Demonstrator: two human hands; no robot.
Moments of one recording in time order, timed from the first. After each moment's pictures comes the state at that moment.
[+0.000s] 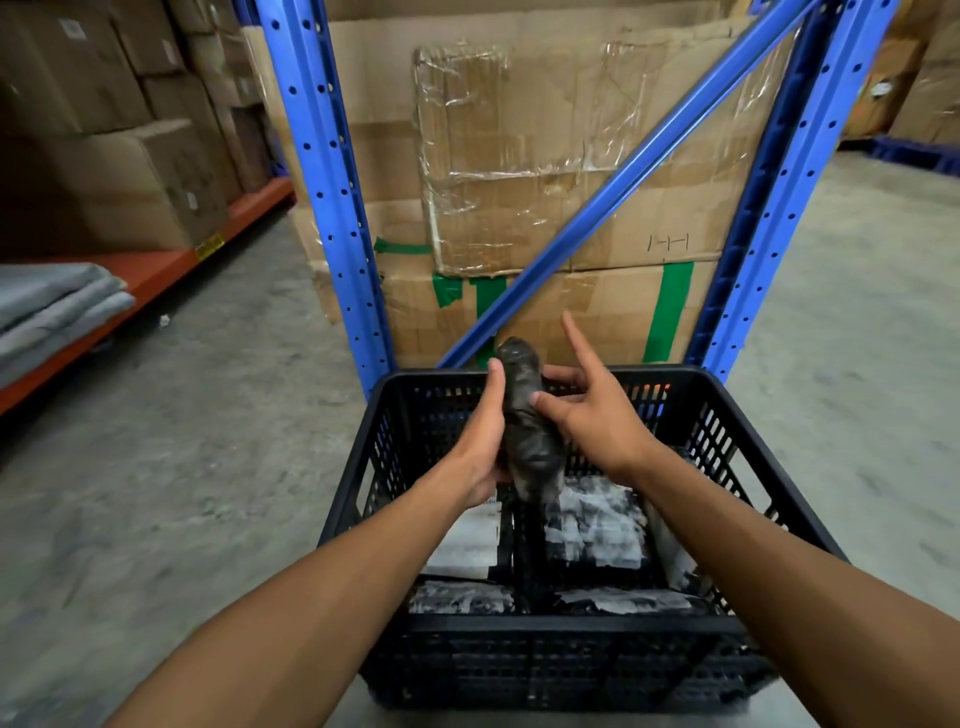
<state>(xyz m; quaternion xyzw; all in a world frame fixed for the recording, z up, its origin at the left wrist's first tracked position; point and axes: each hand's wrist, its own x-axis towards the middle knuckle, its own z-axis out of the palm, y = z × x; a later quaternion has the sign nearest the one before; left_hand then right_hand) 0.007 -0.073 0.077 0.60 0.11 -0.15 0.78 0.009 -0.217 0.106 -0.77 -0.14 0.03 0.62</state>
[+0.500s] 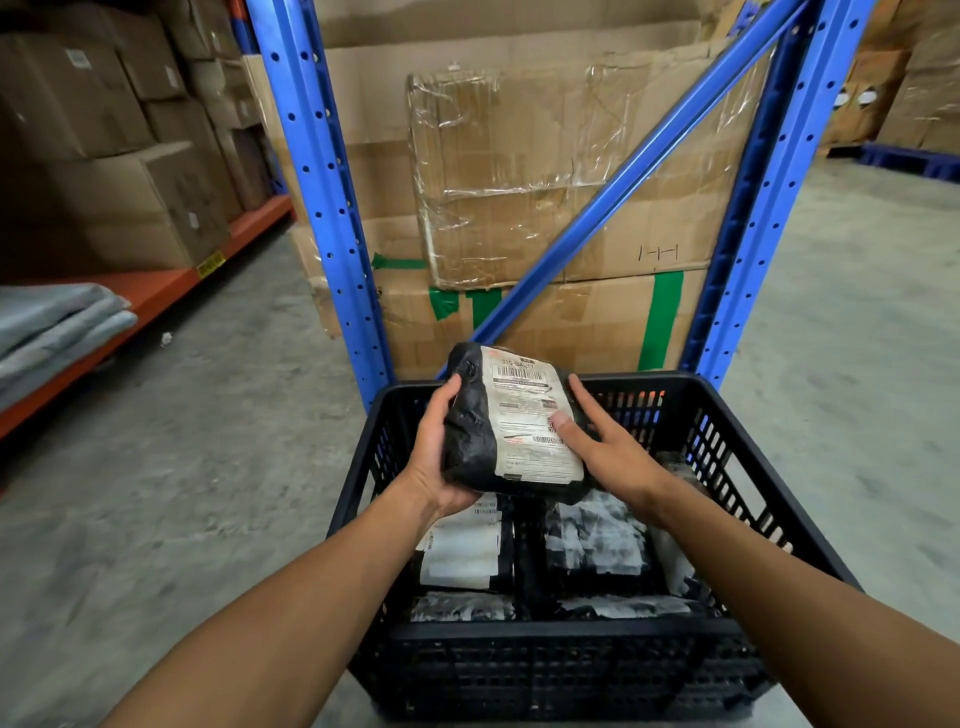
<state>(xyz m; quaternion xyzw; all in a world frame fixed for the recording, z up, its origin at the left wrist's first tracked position) 0.000 -0.039 0.078 0.39 0.08 -0.21 0.89 0.000 -0.241 0.079 -0.75 -0.06 0.13 0.65</state>
